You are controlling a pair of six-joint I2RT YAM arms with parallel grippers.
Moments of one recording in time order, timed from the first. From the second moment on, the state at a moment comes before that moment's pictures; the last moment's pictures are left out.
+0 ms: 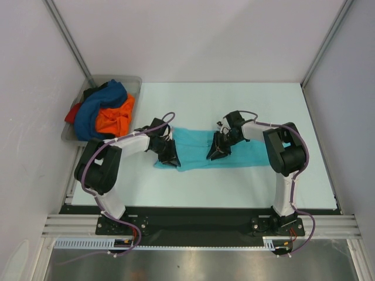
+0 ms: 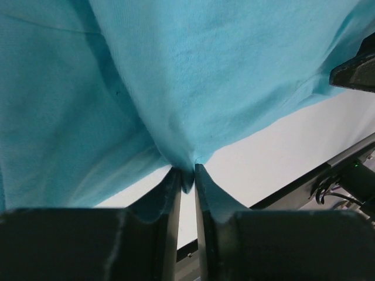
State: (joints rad) left arm -0.42 1.73 0.99 -0.47 0.43 -0.54; right arm 0.37 2.01 1.22 -0.44 -0.74 0.49
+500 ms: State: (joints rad) left arm -0.33 1.79 1.29 -0.51 0.44 -0.55; right arm 0.31 2.02 1.28 -0.38 -0.80 0.64
